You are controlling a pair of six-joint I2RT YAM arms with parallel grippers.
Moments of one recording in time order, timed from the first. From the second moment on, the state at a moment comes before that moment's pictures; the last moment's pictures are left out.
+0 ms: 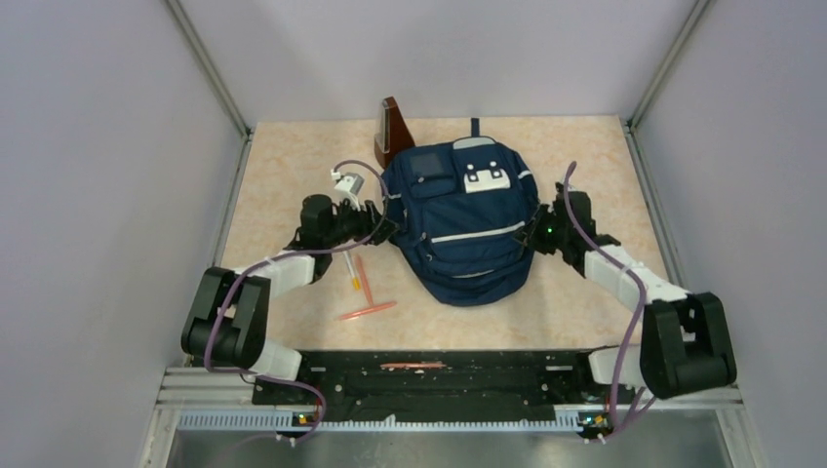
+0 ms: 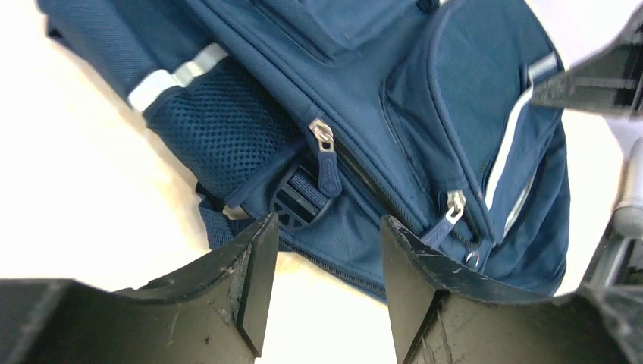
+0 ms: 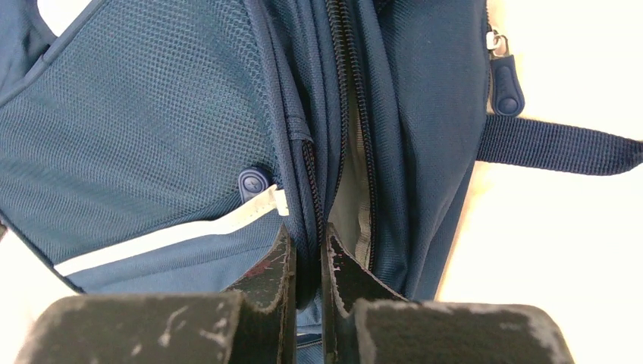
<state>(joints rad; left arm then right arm) -0.23 1.47 0.61 0.52 0.58 -0.35 0.22 1.24 0.63 -0.09 -0.14 0.64</state>
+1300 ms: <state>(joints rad) -0.34 1.73 0.75 0.63 0.48 -0.21 0.13 1.40 0.77 -0.09 -0.28 0.51</state>
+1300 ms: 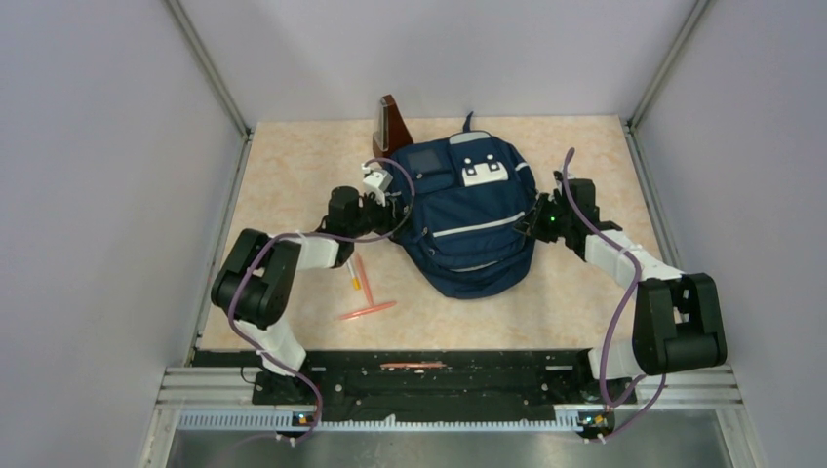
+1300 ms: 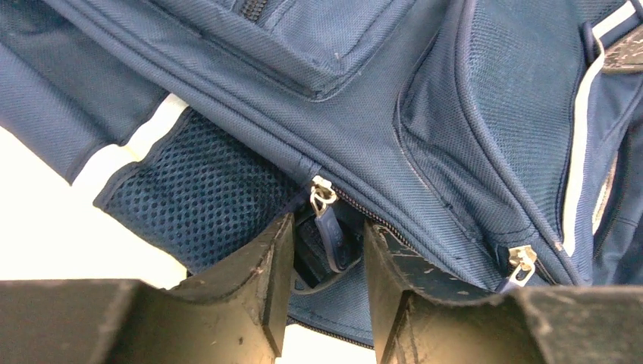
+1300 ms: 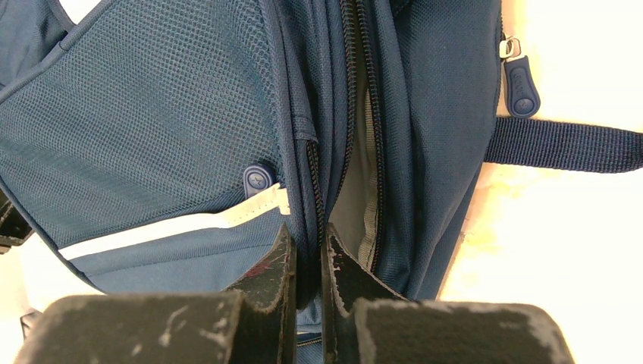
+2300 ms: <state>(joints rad) -0.41 1.57 0.70 0.44 0.50 -0.17 0.13 1.40 0.77 -0.07 -0.28 0.51</state>
